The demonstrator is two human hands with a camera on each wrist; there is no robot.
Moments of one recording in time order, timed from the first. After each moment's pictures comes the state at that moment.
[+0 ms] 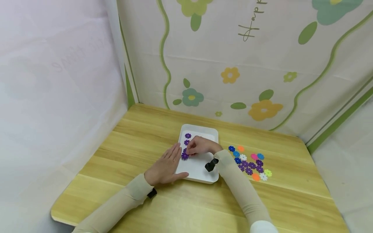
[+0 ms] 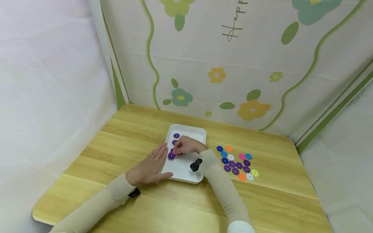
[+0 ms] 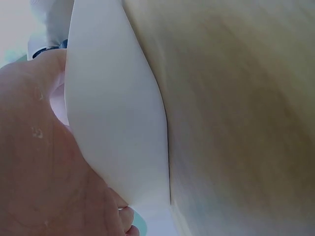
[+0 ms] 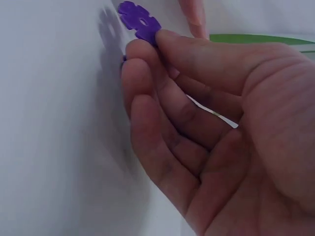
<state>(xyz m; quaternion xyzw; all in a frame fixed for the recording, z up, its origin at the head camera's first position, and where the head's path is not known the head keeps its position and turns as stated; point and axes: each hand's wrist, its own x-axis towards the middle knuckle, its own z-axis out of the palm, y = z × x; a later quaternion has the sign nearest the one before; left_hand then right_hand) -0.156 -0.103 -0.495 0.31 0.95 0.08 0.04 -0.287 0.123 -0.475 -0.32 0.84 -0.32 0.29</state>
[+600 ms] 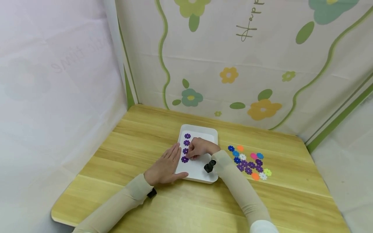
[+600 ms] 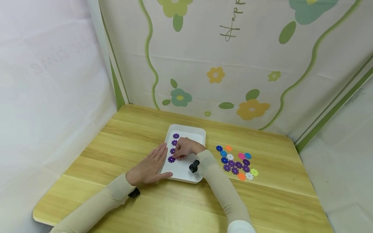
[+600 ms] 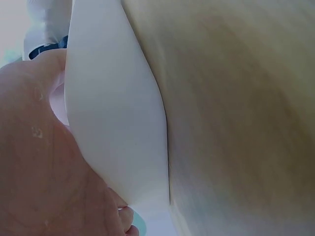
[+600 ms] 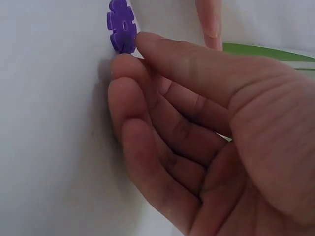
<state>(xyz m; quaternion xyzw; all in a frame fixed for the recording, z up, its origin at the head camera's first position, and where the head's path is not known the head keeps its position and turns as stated) -0.154 -0.102 -0.490 0.30 0.95 0.09 0.07 -0.275 0.119 -0.469 -0.28 0.88 -0.25 0.30</state>
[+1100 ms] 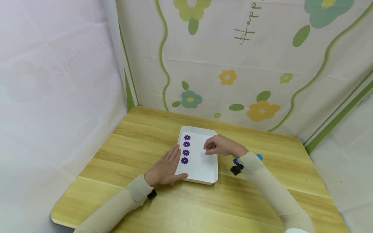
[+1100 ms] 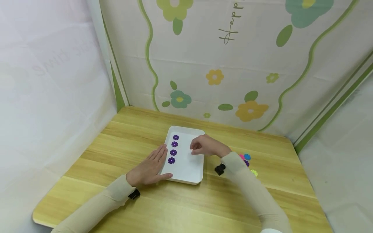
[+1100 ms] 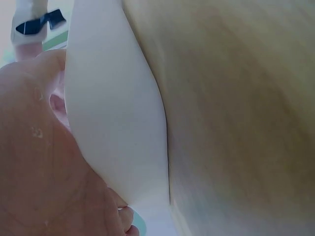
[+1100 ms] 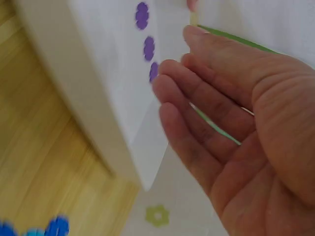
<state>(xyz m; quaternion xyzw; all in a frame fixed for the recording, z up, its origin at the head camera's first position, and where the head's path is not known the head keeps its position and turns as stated) -0.149 -0.100 -0.480 0.30 0.95 0.07 0.07 -0.252 0.201 -0.421 -0.37 0.88 -0.22 0.18</state>
